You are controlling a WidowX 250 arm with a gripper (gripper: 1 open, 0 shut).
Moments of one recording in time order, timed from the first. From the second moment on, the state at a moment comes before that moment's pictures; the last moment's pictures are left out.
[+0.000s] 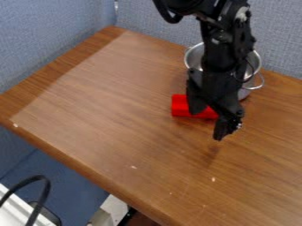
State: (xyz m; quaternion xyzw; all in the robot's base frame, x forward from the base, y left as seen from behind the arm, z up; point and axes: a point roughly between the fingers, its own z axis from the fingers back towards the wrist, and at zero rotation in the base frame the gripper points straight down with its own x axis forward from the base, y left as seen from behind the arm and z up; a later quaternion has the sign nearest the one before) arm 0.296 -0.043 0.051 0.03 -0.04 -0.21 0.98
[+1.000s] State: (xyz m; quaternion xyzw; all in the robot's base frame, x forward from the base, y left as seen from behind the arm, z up) arm 0.333 -0.033 0.078 0.07 -0.05 -0.37 0.93
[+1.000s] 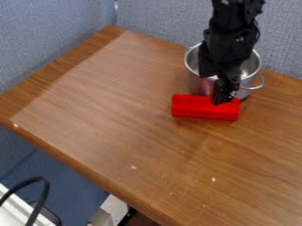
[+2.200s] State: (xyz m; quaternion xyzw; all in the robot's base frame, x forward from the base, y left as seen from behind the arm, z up) arm 0.333 -0.038 0.053 0.03 -0.05 -0.39 0.92
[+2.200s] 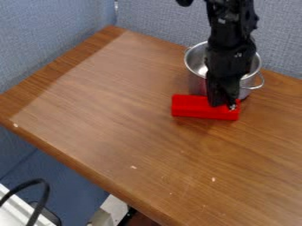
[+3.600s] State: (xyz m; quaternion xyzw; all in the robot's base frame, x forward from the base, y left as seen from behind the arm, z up) arm 0.324 -0.037 0.043 0.03 -0.04 -0.39 0.92
